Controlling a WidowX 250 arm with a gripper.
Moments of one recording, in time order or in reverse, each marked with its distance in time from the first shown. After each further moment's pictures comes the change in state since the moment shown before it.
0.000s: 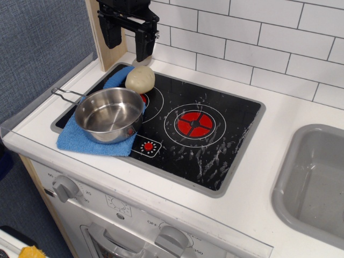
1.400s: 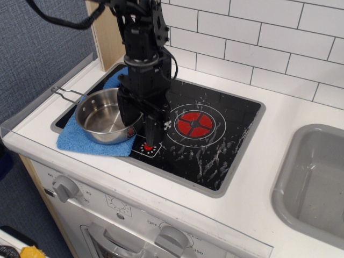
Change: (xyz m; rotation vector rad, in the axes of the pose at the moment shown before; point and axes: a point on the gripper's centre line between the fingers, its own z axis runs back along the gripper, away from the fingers) arm -0.076 -0.087 -0.054 -0.132 0.090 -0.283
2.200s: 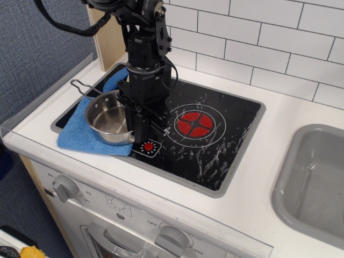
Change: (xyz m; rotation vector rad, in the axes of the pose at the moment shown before) arm -0.001 0.006 -0.009 0.041 0.044 0.036
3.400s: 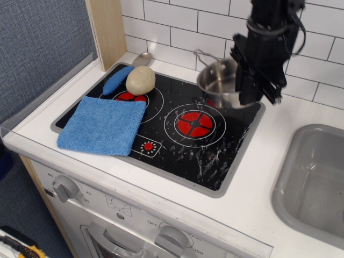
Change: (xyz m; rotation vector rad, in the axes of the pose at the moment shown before) arm 0.111 -0.086 0.057 0.126 -0.171 -0.339
